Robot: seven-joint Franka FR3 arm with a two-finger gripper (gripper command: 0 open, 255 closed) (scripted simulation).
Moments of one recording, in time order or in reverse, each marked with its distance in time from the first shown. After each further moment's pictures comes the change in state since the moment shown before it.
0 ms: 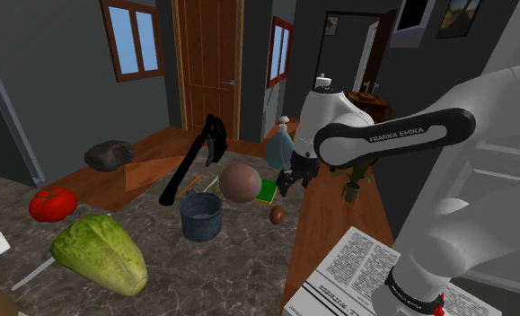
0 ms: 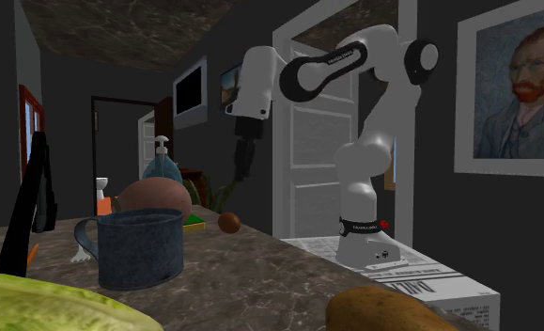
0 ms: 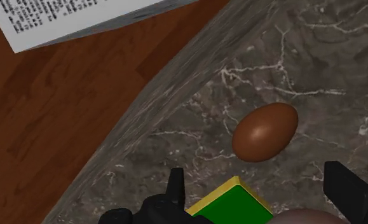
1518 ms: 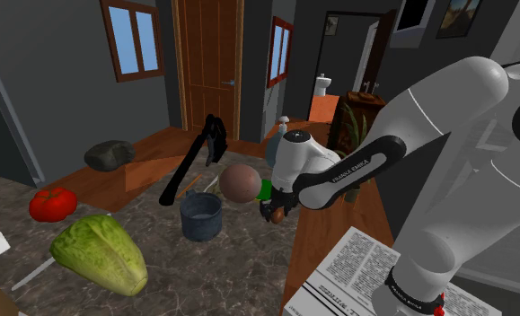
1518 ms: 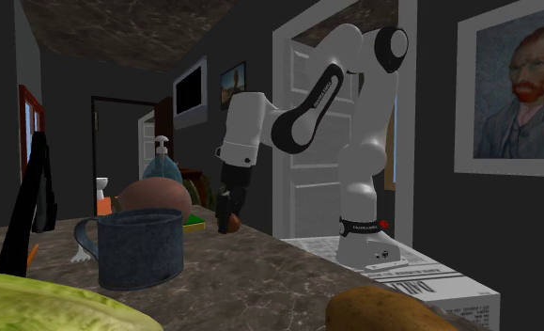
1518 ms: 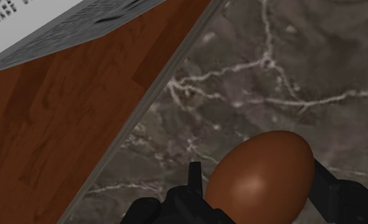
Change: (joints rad) arm -0.145 0.349 0.218 -0.034 -0.137 0.372 0.347
